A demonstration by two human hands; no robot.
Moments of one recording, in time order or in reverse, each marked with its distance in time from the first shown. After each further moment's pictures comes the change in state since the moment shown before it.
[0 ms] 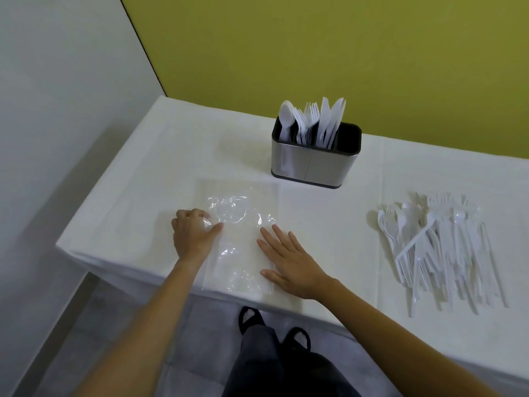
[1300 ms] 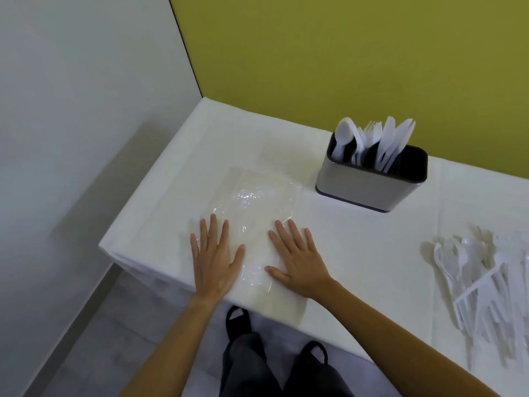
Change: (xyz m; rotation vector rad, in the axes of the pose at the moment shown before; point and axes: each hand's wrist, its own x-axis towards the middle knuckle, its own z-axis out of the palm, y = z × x) left_hand 0.001 -0.066 0.000 0.355 0.042 0.281; right_hand 0.087 -0.020 0.016 -0.122 0.094 0.079
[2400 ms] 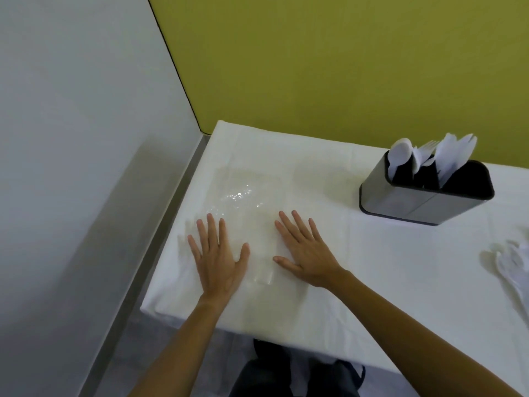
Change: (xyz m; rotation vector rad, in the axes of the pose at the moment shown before) left_hand 0.108 -0.096 -0.033 0.011 0.025 0.038; right_hand 0.125 -0.054 -0.013 0.019 -0.014 0.085
